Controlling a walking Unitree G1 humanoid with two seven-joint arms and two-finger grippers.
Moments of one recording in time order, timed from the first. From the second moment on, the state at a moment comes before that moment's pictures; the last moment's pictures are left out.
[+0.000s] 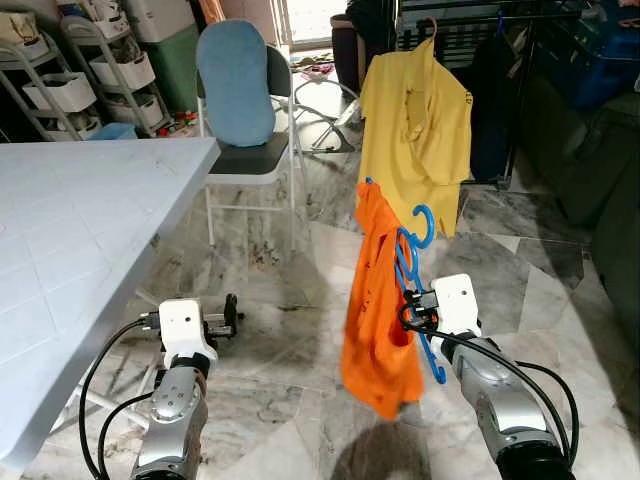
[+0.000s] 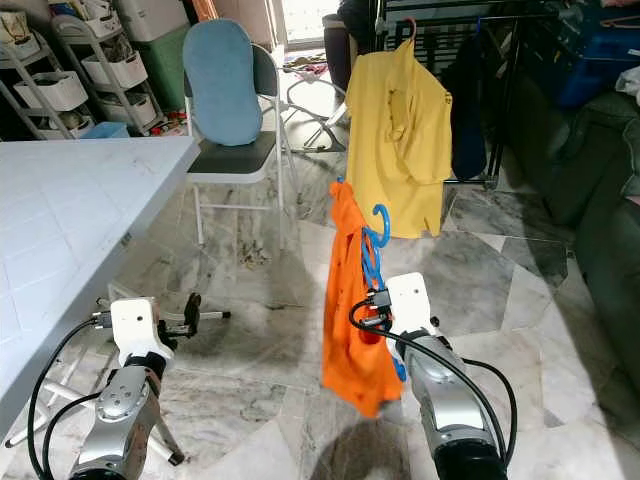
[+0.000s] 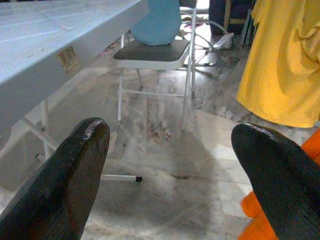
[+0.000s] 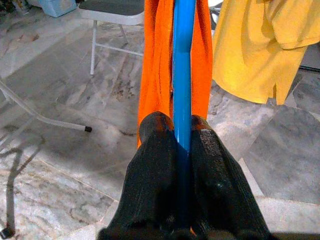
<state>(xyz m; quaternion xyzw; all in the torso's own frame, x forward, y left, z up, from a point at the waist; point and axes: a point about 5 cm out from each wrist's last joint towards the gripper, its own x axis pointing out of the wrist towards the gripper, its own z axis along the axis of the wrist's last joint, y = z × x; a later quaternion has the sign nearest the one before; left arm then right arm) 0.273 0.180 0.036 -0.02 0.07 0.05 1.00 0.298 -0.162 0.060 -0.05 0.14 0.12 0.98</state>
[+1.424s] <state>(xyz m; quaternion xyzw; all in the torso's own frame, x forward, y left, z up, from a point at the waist) 0.277 0.176 0.026 -0.02 0.10 0.04 0.99 0.279 -0.168 0.026 -0.05 0.19 0.10 0.98</state>
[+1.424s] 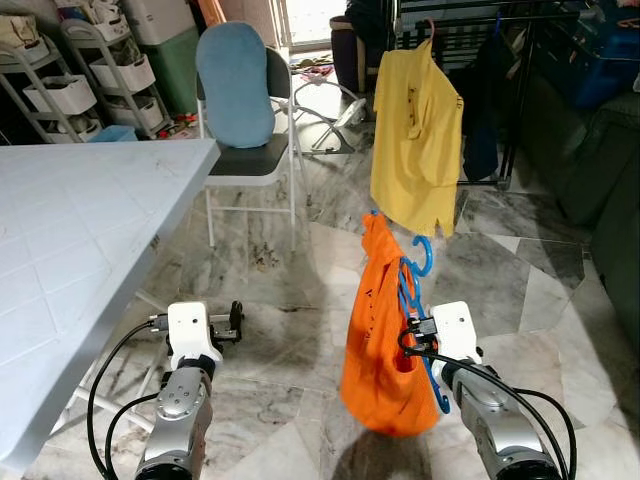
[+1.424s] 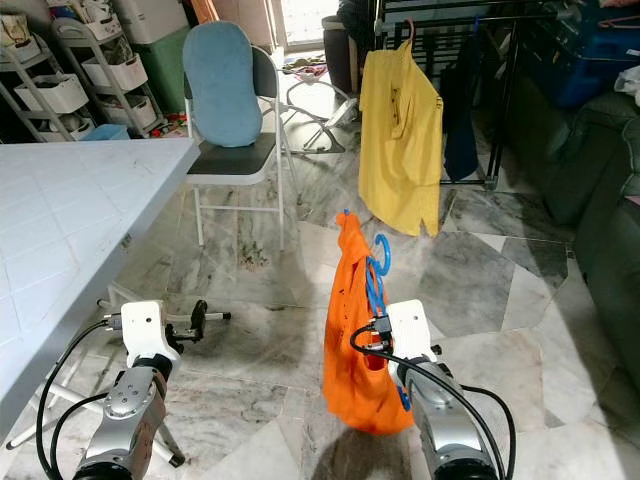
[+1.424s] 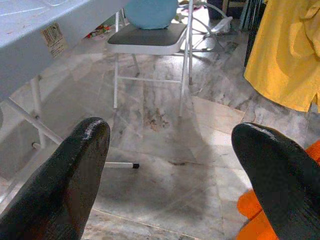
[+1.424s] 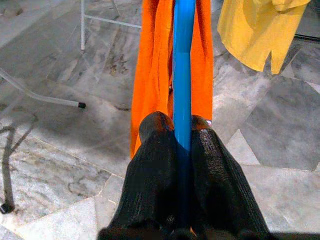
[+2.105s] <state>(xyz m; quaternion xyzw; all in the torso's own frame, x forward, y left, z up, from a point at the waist) 0.261 0.198 0.011 -0.01 0.13 0.06 0.99 0.267 -0.166 0.018 -0.05 0.19 0.11 0.97</state>
